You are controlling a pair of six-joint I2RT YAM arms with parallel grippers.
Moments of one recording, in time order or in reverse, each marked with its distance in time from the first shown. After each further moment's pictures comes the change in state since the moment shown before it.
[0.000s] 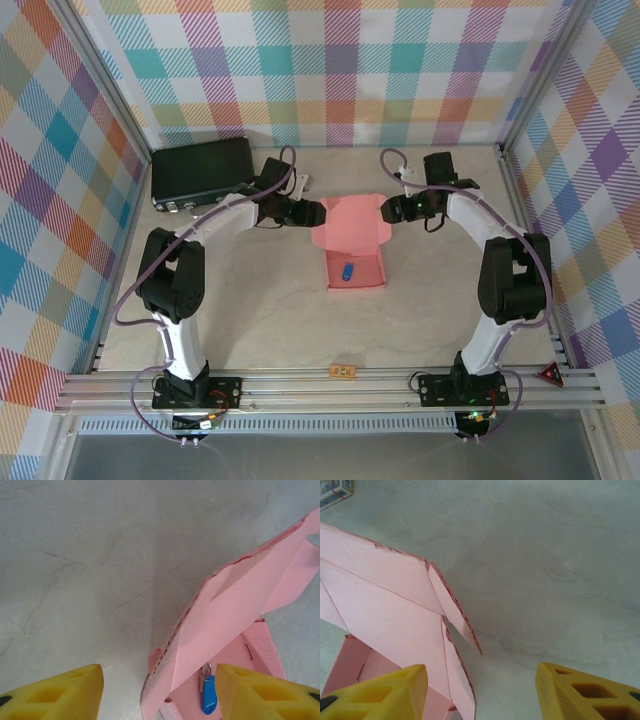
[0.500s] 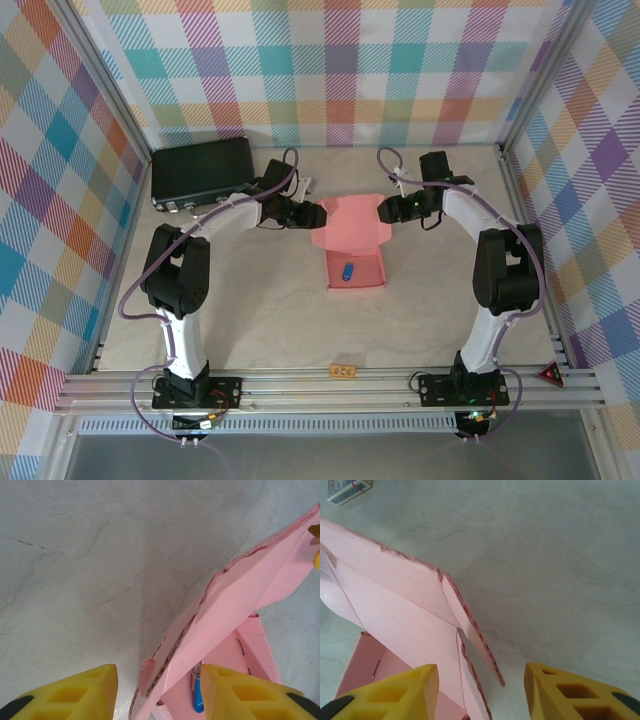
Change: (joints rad) left arm 0.000 0.037 0.012 0.002 0.060 -0.019; right arm 0.000 0.064 0.041 -0.032 -0.082 -0.012
